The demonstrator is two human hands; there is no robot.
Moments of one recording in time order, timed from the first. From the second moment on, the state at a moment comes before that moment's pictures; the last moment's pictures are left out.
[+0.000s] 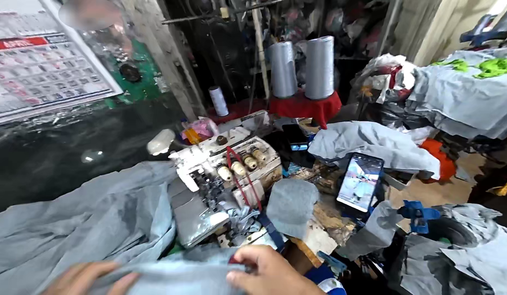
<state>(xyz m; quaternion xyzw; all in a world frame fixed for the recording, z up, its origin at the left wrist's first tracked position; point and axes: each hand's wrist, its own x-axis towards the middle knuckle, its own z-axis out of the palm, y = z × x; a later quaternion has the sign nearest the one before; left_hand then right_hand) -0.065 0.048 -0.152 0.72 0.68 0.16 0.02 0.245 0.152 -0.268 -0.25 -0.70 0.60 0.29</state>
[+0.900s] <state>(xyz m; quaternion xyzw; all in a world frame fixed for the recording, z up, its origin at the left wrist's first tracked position) 0.058 0.032 -0.197 0.62 0.66 0.40 -0.12 0.245 0.112 -0.239 -0.26 -0.73 0.56 0.31</state>
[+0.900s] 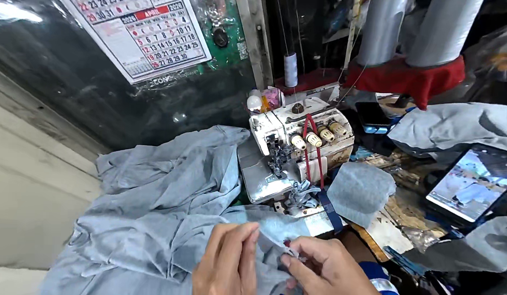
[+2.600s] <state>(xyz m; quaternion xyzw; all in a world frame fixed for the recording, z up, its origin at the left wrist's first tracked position) 0.170 0.181 -0.247 0.73 0.66 0.16 0.00 0.384 0.321 -0.113 -0.41 -0.88 0.12 0.20</state>
